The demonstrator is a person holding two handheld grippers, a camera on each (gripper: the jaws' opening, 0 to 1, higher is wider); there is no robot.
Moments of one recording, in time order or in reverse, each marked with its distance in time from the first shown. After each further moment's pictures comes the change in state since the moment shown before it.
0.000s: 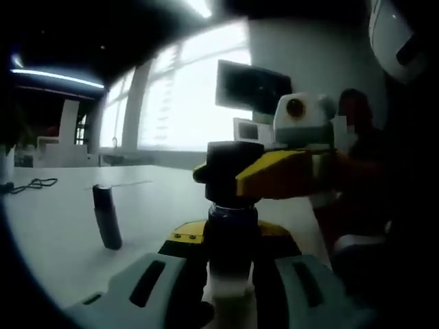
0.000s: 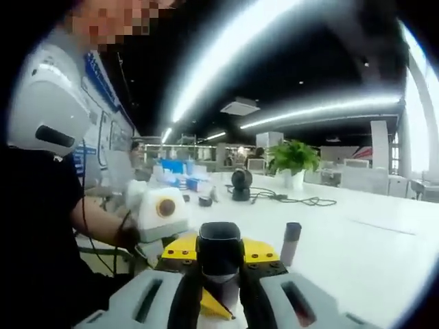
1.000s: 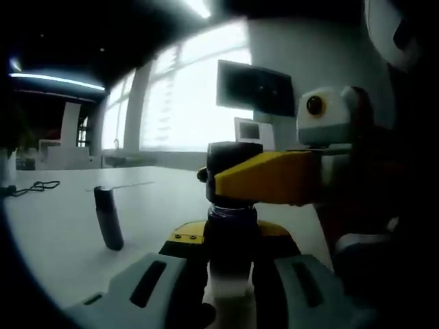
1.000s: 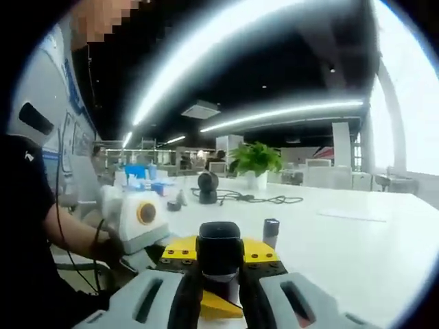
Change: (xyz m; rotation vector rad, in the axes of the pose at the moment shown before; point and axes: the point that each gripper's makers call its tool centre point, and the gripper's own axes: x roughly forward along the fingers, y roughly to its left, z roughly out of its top) left arm 0.000 0.001 0.000 0.016 0.002 0.019; right arm -0.005 -0.007 0.000 0.025 -0.008 -0.270
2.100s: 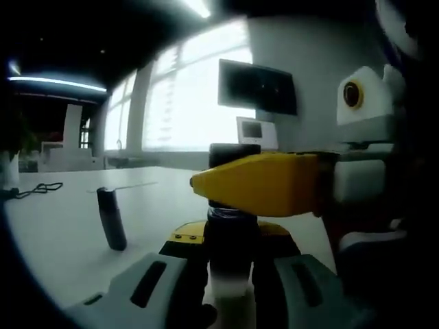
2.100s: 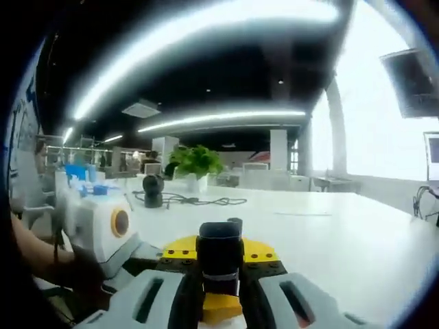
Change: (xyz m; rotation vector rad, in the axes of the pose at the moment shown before) left arm -0.001 0.002 0.000 0.013 0.004 0.021; right arm -0.008 -0.009 -0.001 0.002 -0.013 -0.448
